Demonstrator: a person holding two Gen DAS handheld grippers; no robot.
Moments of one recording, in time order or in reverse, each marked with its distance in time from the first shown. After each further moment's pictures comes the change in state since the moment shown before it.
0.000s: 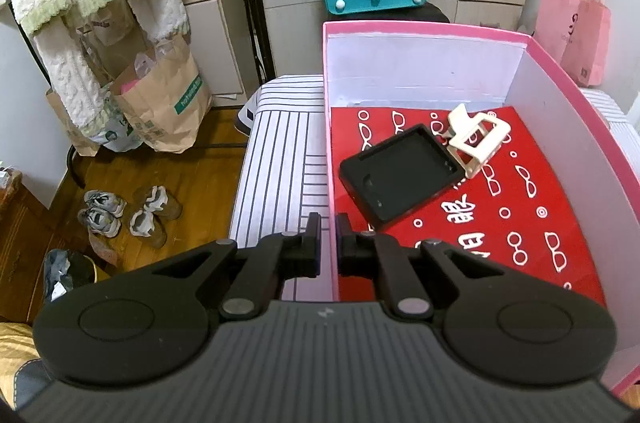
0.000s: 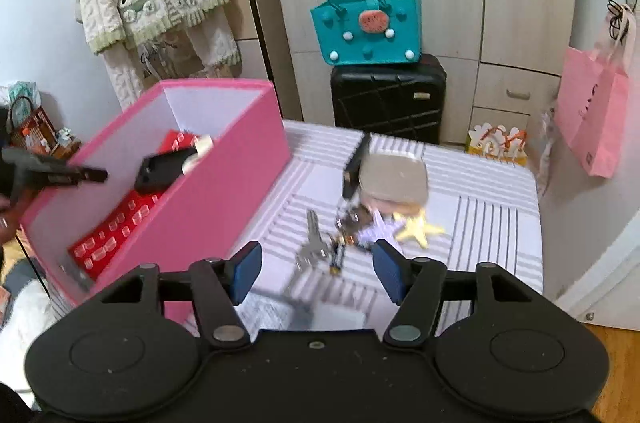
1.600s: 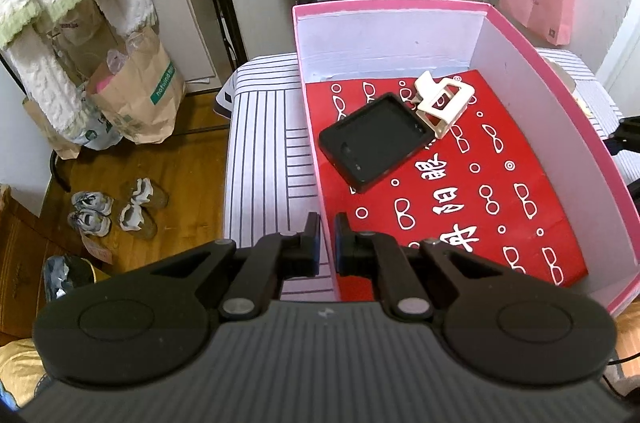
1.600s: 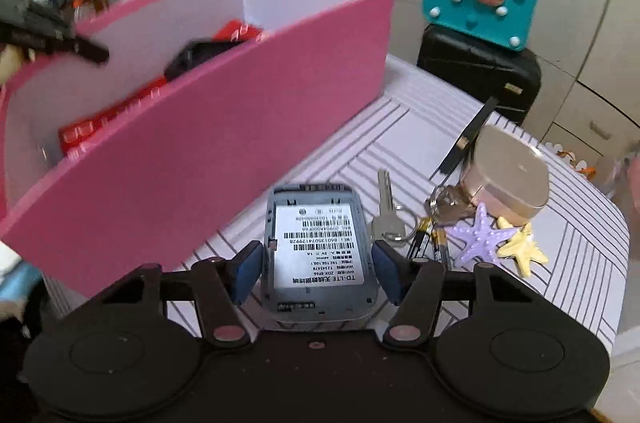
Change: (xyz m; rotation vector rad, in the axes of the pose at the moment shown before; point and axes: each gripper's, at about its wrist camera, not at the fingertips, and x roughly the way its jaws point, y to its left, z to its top) left arm -0.024 0.006 -0.002 0.088 0.087 -0.078; right arm 0.077 0.046 -0.012 -0.306 0.161 0.115
